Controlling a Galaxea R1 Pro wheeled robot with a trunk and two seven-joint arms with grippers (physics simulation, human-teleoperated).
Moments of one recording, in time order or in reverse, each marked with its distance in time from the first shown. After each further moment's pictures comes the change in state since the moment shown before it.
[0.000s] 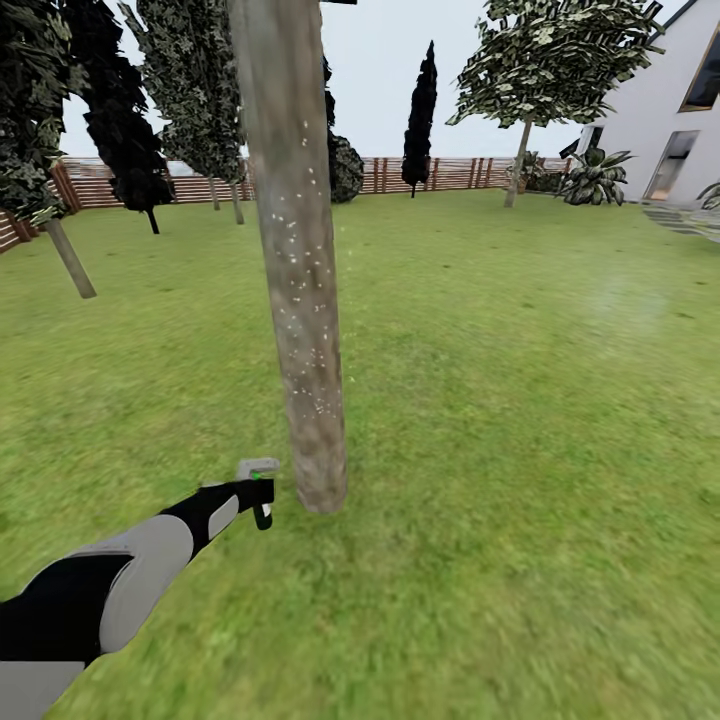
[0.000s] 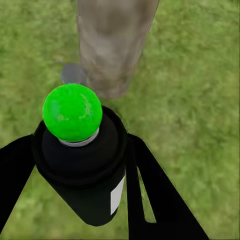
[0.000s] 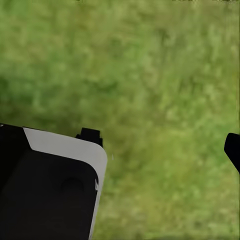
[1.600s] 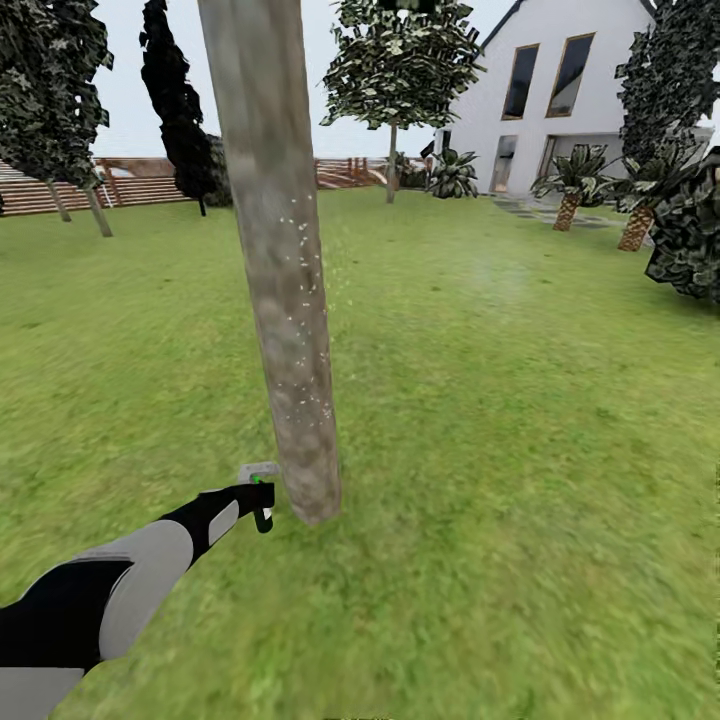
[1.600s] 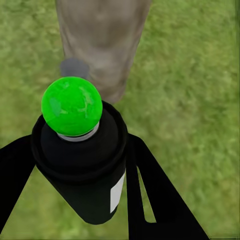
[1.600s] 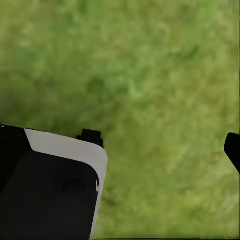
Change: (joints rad) left arm 0.017 -0.001 0.001 -0.001 0.000 -0.016 -0.005; right arm 0.001 0.000 0.000 -0.003 0.000 -0.002 0.002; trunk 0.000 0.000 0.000
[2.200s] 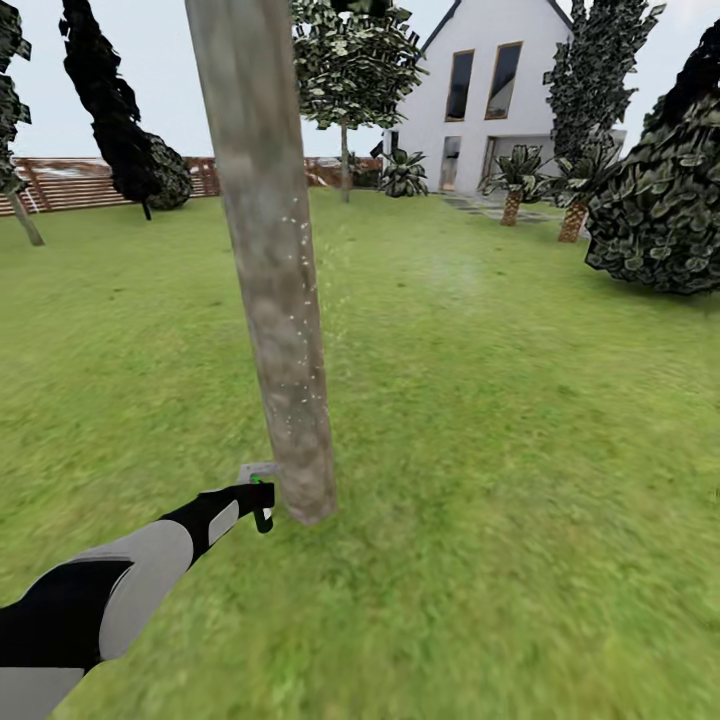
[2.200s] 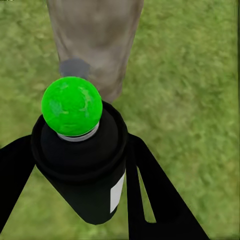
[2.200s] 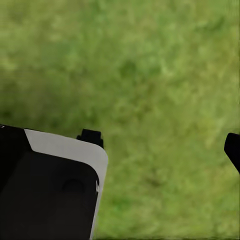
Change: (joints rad) left arm 0.000 0.000 0.000 0.000 0.000 0.000 0.000; right arm 0.000 0.000 0.000 0.000 0.000 0.000 0.000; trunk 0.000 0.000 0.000
